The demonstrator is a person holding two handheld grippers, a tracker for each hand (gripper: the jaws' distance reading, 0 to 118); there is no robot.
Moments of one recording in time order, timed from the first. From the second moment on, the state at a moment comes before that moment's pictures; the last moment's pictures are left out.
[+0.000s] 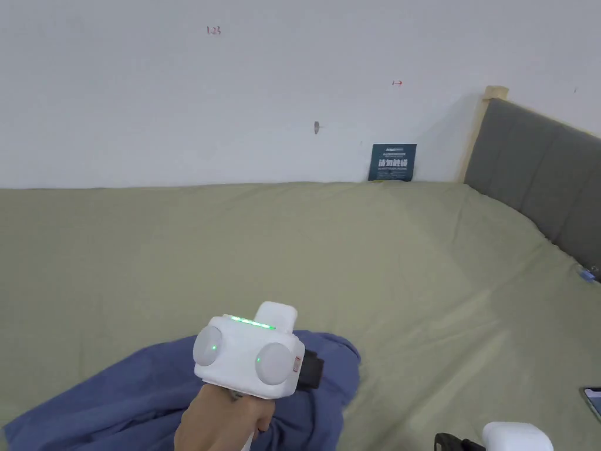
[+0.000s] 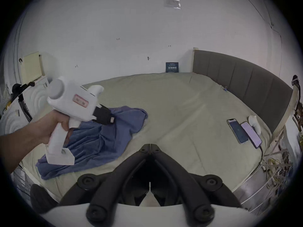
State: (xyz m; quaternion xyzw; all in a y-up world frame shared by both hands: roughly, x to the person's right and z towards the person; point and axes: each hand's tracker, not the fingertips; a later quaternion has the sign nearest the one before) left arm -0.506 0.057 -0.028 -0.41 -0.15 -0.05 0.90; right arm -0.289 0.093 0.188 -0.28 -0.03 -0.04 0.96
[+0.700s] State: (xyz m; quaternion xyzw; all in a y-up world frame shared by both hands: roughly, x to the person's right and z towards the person) left arm -0.730 0.208 0.333 -0.09 0.12 0.01 0.99; right arm -0.363 0.156 0.272 -0.12 0.04 -0.02 0.99
